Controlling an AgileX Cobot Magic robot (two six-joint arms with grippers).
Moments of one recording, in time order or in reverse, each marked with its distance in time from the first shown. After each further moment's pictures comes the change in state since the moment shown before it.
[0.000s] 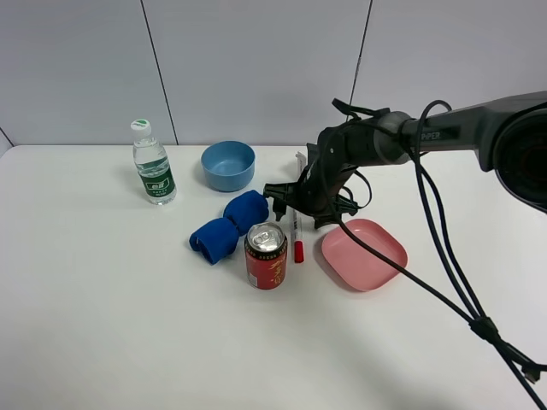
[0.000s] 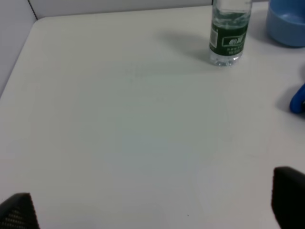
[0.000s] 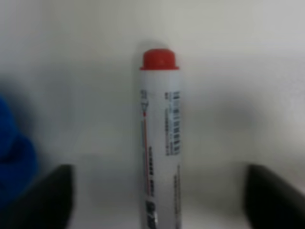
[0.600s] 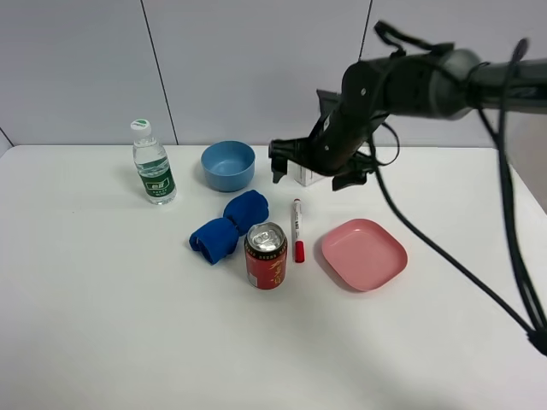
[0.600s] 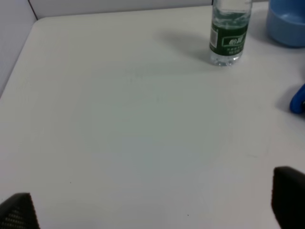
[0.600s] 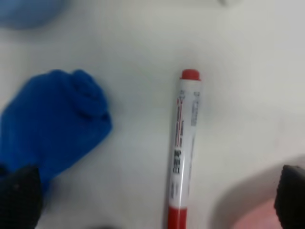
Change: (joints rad) left arm 0.000 0.000 0.000 0.000 0.000 0.000; right arm 0.002 -0.317 0.000 -0.046 0.187 -0.080
